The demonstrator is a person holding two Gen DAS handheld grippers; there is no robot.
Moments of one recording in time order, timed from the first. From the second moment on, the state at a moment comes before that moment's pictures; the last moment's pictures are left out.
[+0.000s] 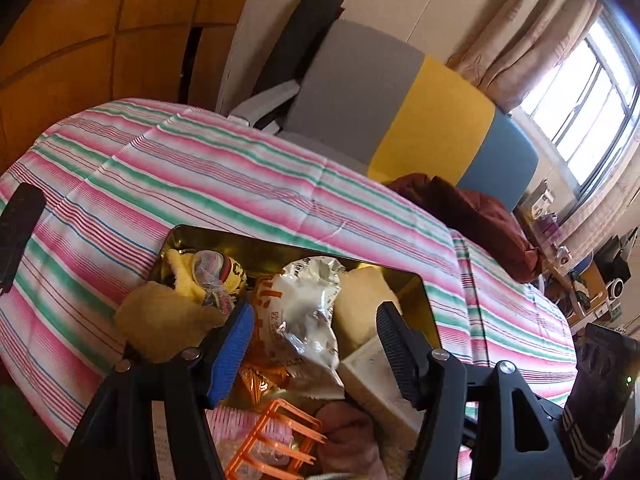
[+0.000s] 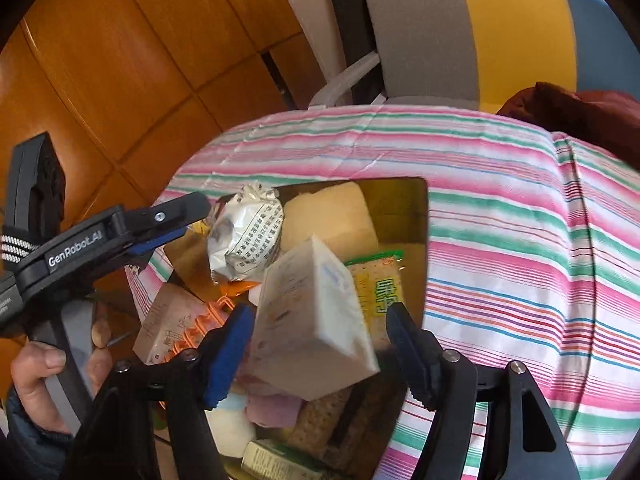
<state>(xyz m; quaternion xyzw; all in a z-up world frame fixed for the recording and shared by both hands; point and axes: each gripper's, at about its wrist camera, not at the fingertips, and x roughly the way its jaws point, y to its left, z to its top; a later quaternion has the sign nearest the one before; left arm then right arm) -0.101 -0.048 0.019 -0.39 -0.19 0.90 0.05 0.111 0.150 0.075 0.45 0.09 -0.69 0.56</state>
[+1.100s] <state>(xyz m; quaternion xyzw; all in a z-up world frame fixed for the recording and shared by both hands) -0.087 -0.010 0.010 -0.39 -0.07 0.92 -0.02 0.145 0.140 0.058 0.43 0.15 -0.68 0.58</state>
